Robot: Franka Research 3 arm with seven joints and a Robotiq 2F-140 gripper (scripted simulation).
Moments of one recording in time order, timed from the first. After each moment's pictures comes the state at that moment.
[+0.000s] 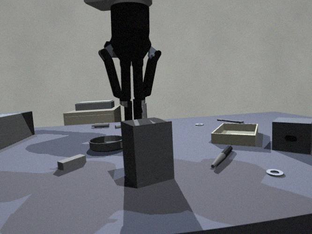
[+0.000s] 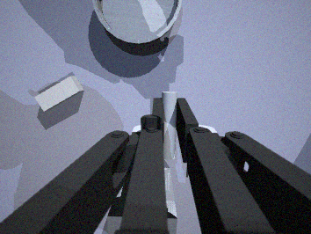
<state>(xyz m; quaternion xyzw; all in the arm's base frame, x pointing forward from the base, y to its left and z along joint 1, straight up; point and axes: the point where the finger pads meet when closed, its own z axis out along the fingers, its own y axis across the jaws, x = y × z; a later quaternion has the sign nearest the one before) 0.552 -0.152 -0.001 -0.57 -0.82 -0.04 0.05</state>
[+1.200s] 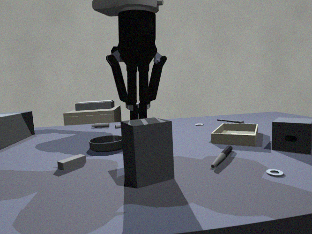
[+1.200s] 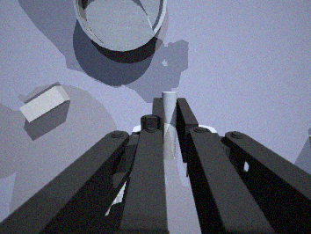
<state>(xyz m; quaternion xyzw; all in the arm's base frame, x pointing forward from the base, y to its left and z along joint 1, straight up) 0.564 -0.140 -0.011 -0.58 -0.81 -0.04 0.05</state>
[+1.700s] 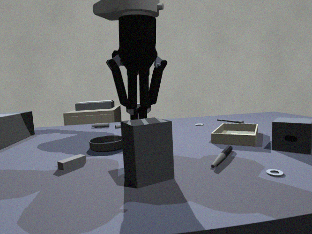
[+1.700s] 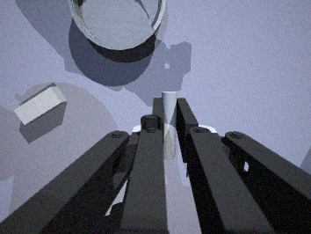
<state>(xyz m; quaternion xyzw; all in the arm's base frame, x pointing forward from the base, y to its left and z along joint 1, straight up) 0.564 -0.141 -0.019 -0.59 -0.81 -0.04 0.05</state>
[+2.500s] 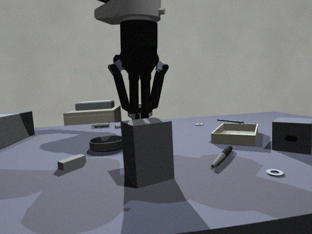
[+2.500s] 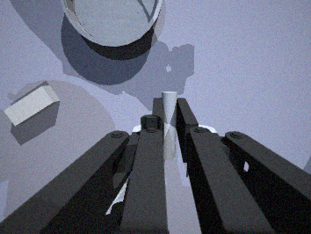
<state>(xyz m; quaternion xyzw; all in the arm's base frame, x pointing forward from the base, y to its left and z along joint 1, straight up) 0.567 -0.141 -0.029 -0.59 -0.81 -0.04 0.05</state>
